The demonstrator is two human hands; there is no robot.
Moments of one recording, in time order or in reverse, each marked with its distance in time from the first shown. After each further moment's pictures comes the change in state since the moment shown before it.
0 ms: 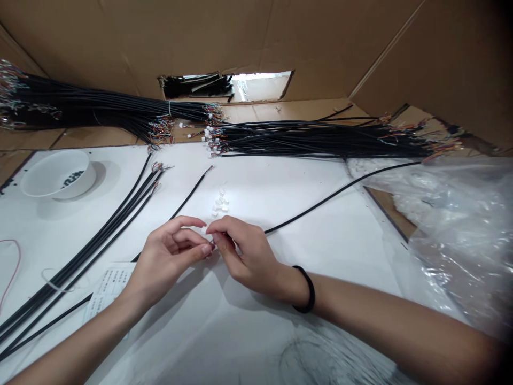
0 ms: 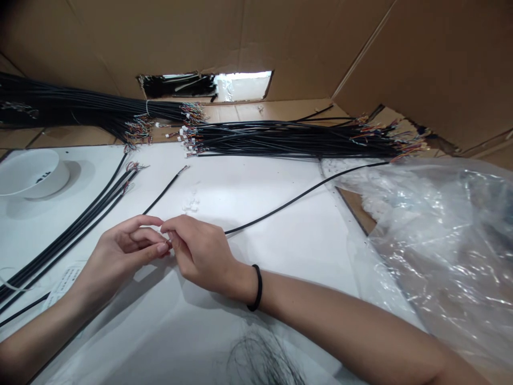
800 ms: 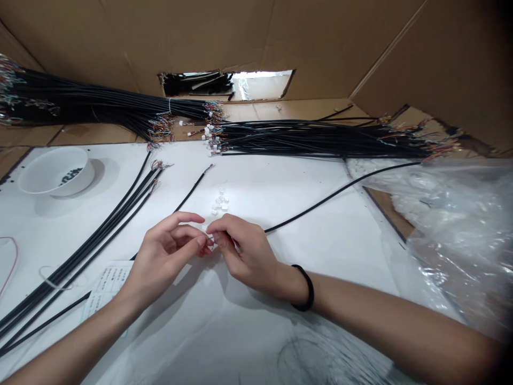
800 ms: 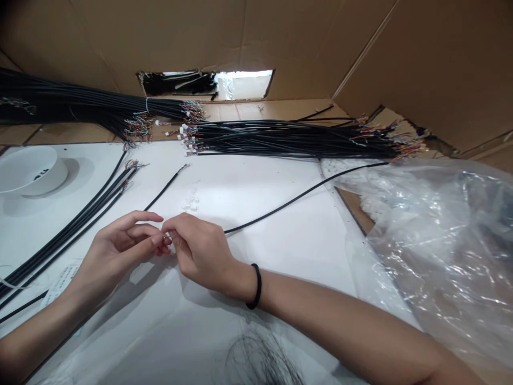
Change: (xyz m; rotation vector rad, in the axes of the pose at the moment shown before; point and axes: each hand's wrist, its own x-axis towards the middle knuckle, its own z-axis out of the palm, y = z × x) left_hand -0.003 0.001 0.000 -0.007 -0.012 0.064; right_hand 0.000 0.002 0.001 0.028 0.006 -0.034
